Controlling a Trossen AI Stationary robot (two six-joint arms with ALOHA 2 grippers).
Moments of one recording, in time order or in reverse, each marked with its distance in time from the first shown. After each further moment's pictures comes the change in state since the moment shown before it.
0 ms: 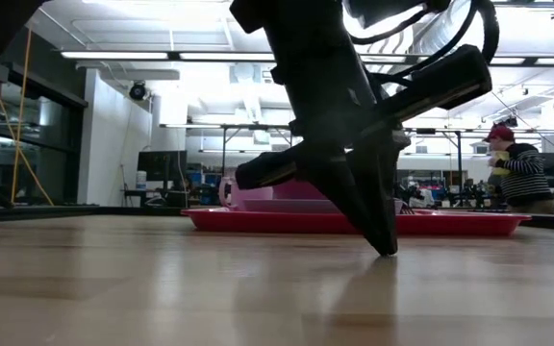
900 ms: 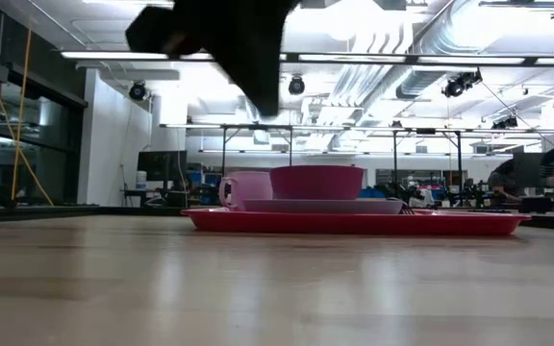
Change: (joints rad) left arm -0.200 -0.200 0.001 -0.356 -0.243 -0.086; right arm -0.045 0.118 0.088 -0.257 -0.411 0.202
